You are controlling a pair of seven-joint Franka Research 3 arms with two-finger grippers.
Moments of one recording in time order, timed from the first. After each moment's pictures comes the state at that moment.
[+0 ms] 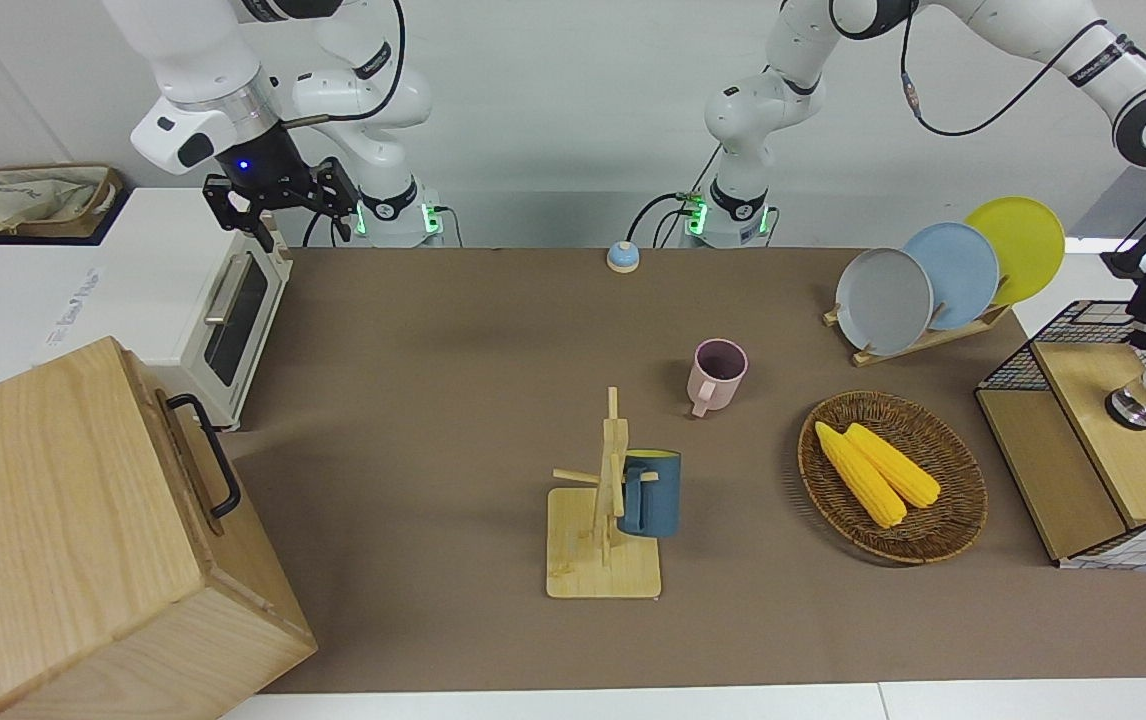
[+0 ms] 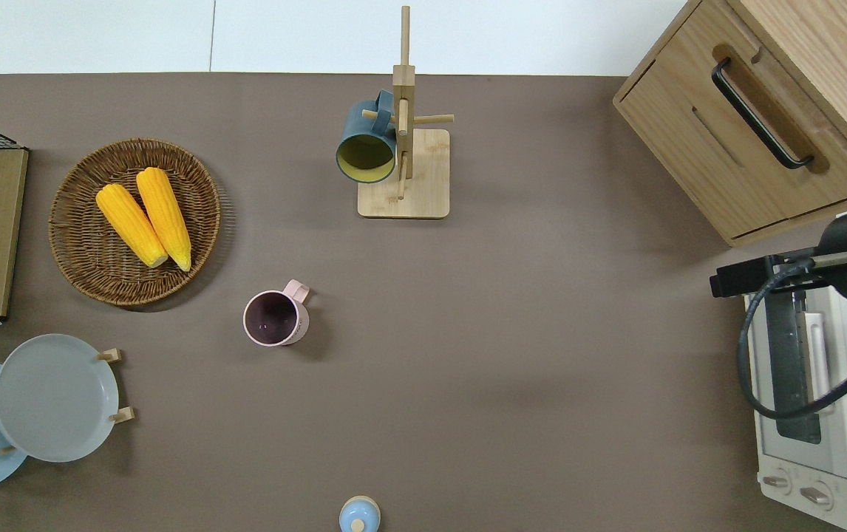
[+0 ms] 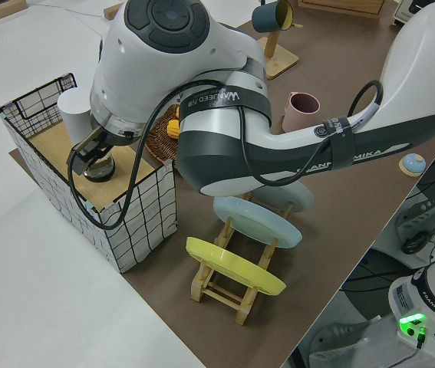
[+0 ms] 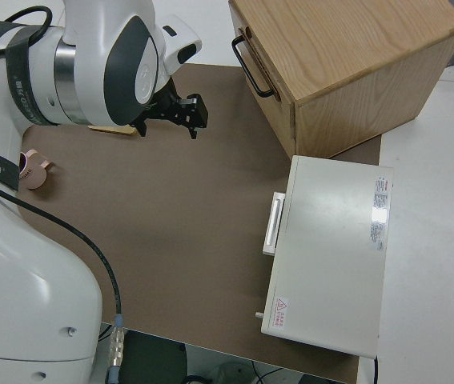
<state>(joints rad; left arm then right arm) 0.39 0.26 0.25 -1.59 -0.41 2.19 0.70 0.06 -0.02 -0.01 -1.55 0.09 1.50 -0.03</state>
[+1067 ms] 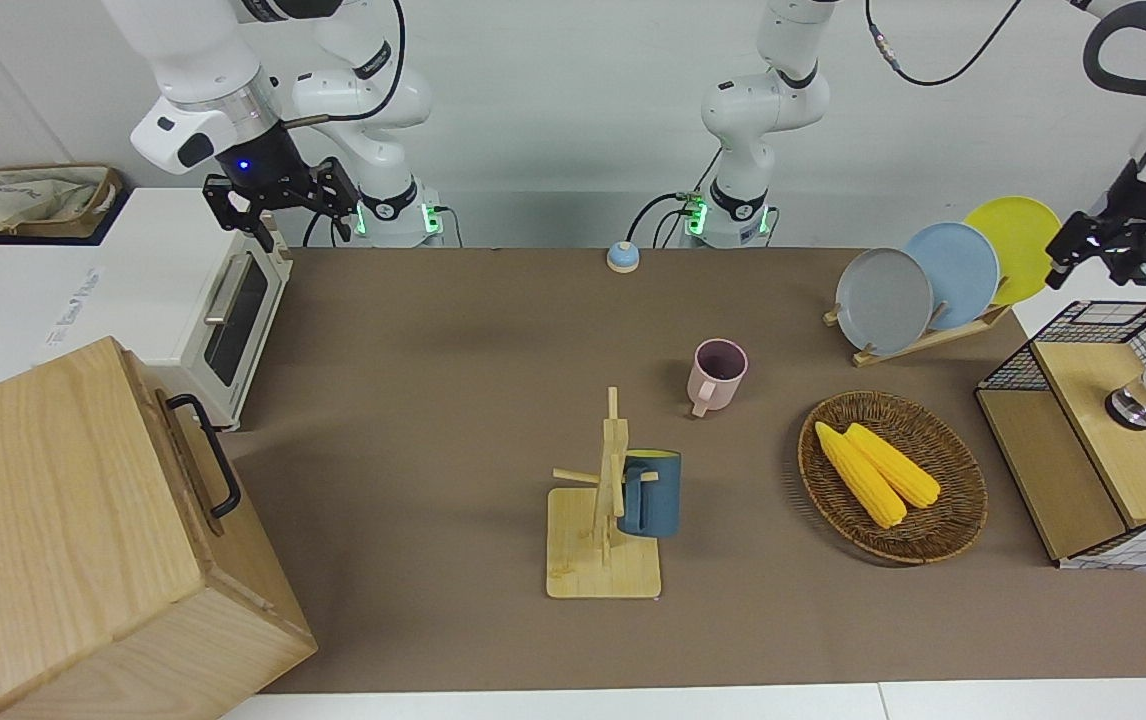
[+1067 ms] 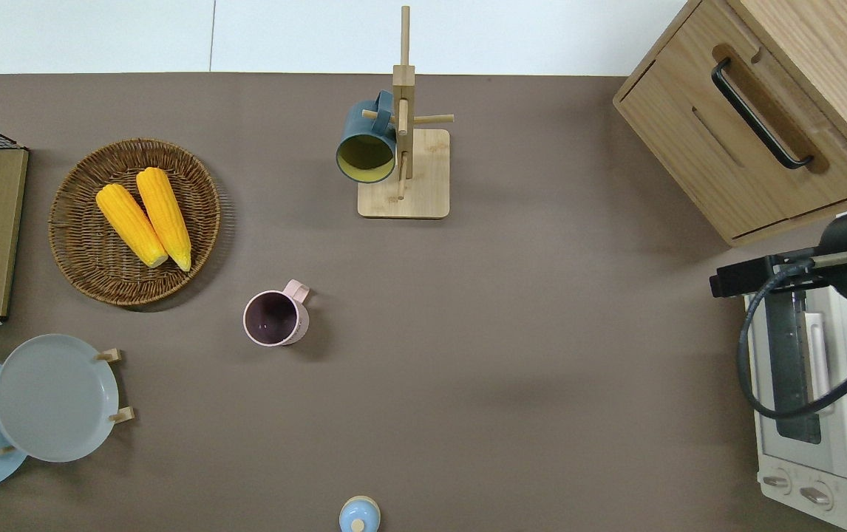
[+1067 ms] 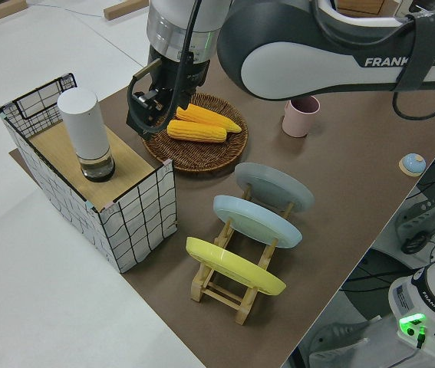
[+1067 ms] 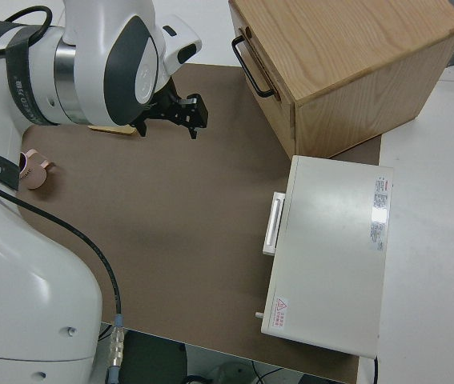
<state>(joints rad) 0.14 0.06 0.27 -1.58 -0.10 1.79 0.41 0.06 -0.02 -0.01 -1.55 0.09 1.50 -0.03</state>
